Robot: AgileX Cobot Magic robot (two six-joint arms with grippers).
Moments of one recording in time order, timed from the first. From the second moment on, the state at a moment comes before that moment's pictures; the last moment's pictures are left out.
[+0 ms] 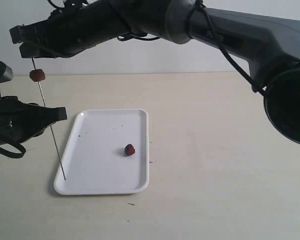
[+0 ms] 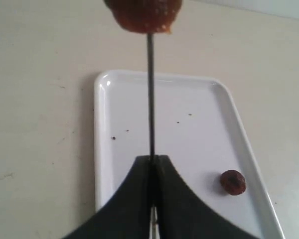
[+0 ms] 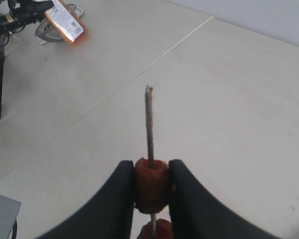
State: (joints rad) left arm -0.39 1.46 -0.57 0.05 -0.20 -0.45; right arm 0.54 2.32 -2.16 0.99 0.69 -0.61
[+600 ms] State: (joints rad) left arm -0.38 1.46 -0.57 0.05 -0.17 -0.34; right arm 0.54 2.30 -2.16 0.94 0.71 -0.60
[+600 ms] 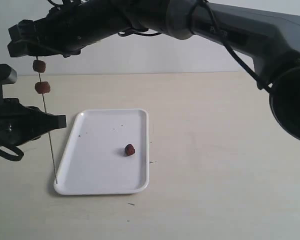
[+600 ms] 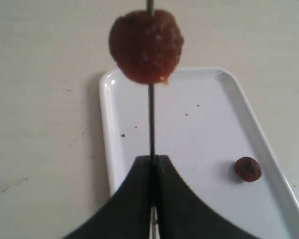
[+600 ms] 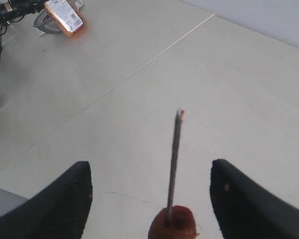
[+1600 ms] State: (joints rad) left arm -0.38 1.35 -0.57 0.05 0.42 -0.08; right arm 0.54 2.21 -1.96 0.06 1.14 -0.04
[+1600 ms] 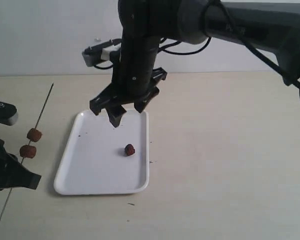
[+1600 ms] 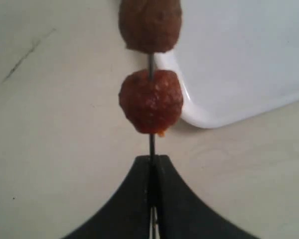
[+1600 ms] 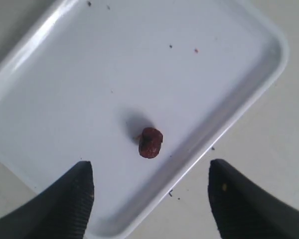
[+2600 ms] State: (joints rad) left arm -0.38 1.35 -0.57 0.04 0.42 -0.07; right arm 0.54 2.34 -1.84 0.05 0.99 -1.41
